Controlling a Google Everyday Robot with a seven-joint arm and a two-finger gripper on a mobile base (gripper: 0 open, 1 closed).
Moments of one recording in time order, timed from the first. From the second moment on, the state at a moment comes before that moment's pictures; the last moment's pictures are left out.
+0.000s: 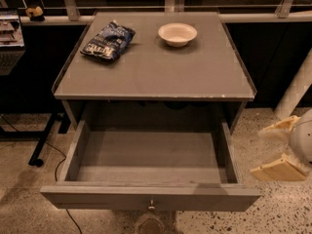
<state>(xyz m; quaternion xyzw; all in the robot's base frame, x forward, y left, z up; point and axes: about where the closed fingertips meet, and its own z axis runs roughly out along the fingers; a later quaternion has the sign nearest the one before) 0.353 -0.212 0.886 -0.47 0.84 0.04 0.26</state>
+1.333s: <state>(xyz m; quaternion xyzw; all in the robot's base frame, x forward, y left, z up) 0.339 -0.222 0.853 -0.42 0.87 0.04 0.27</state>
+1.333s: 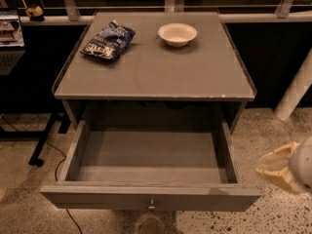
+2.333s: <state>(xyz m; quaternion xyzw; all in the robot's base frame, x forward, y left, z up) 0.326 -0.238 0.683 -0.34 0.90 0.07 0.27</state>
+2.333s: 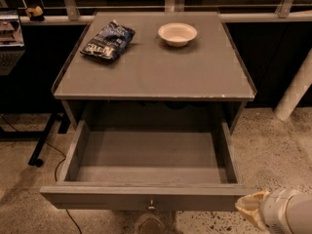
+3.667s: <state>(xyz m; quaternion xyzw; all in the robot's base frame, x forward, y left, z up) 0.373 -0.217 0.617 -0.37 0.88 0.11 0.26</state>
